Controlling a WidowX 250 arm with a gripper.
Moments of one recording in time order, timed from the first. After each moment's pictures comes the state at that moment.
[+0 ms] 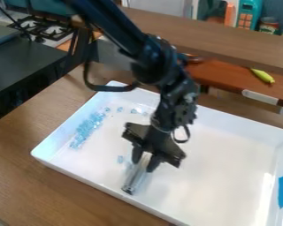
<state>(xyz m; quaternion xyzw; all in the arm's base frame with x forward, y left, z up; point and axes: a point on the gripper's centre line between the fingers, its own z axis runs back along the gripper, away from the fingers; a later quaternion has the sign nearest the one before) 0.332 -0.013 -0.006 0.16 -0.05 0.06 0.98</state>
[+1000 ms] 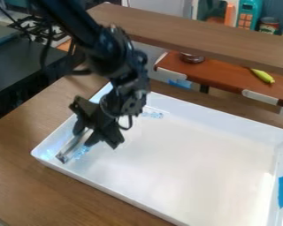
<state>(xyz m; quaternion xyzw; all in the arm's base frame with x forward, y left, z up) 0.314 0.083 0.018 0.32 -0.04 0.03 0.95</state>
